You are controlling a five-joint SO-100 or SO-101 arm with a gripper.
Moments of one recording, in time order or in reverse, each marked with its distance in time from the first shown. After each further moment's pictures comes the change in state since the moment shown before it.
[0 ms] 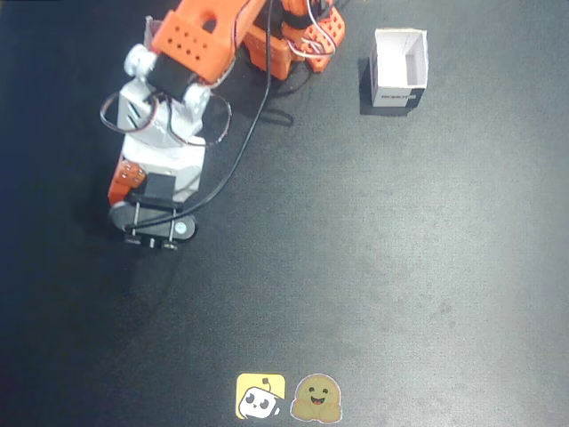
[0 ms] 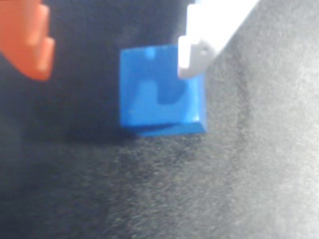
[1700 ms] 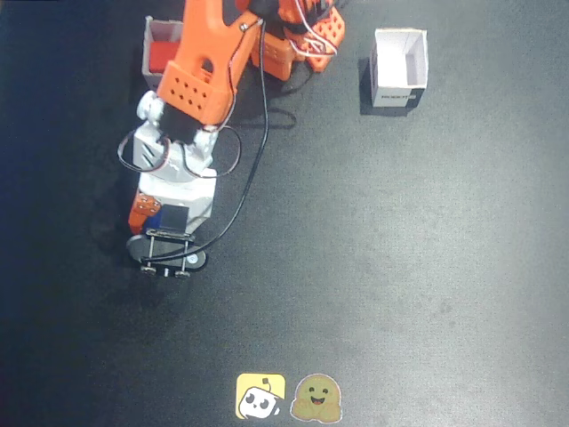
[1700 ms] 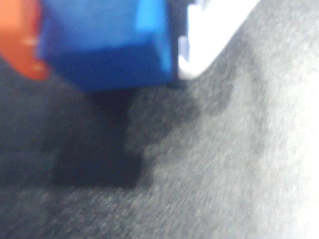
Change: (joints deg) arm -2.7 -13.8 4.3 -15.3 3.6
